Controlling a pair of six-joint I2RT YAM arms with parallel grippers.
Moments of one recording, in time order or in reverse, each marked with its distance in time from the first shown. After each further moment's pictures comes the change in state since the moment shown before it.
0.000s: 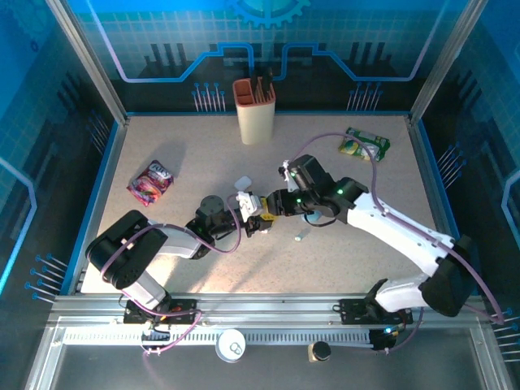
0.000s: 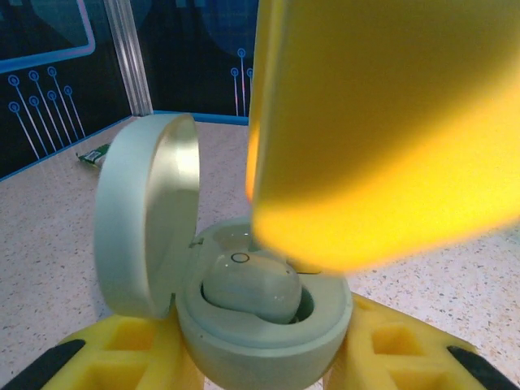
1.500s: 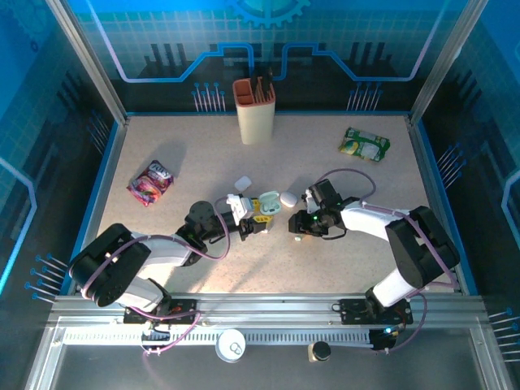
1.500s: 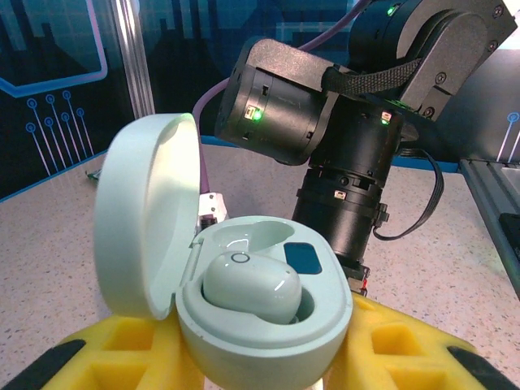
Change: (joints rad) left arm 0.002 -0.147 -0.083 0.000 -0.003 -0.053; right arm -0.276 0.236 -0.428 0.373 -0.243 -0.005
